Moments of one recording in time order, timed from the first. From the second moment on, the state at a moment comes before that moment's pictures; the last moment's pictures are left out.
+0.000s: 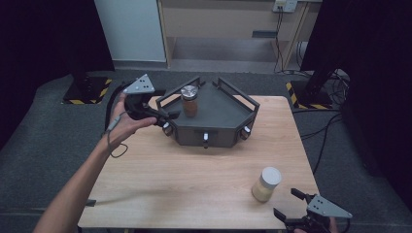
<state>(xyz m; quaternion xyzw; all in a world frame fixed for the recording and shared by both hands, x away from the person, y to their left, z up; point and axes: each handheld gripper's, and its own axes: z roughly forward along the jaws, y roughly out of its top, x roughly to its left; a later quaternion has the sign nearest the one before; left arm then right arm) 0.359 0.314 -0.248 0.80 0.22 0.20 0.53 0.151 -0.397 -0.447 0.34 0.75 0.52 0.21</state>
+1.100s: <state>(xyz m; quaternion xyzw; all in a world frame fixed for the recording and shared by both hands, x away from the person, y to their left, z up) 0.274 0.359 -0.349 0.78 0.26 0.24 0.51 0.151 -0.396 -0.446 0.34 0.75 0.52 0.21</state>
